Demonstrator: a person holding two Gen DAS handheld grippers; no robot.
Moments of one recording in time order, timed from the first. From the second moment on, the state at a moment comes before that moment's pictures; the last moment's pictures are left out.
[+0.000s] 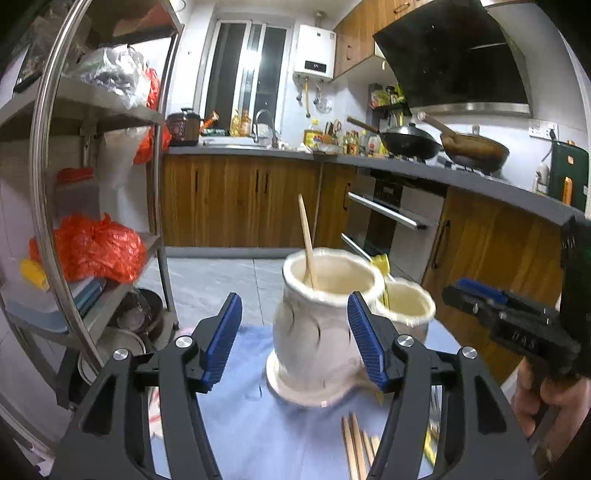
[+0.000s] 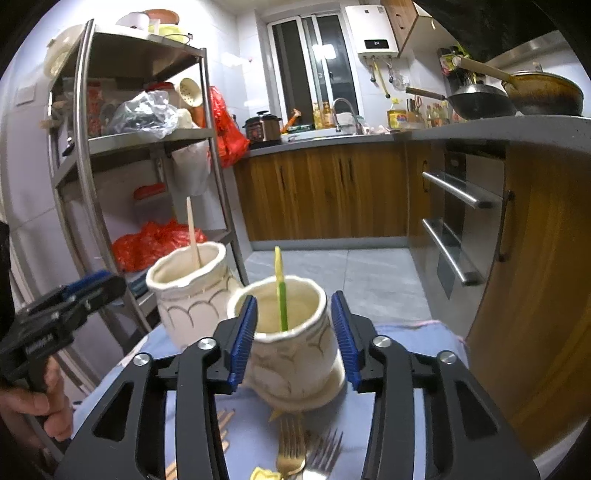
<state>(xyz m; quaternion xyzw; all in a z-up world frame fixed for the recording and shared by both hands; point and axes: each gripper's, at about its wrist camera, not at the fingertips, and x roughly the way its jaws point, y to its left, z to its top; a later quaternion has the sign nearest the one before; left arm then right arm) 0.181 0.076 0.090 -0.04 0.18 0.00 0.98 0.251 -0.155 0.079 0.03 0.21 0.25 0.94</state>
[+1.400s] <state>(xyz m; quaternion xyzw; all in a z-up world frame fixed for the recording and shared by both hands) 0.168 0.019 -0.017 0.06 0.42 -0.11 0.90 0.197 -0.148 -0.019 -0.08 0.41 0.30 0.86</state>
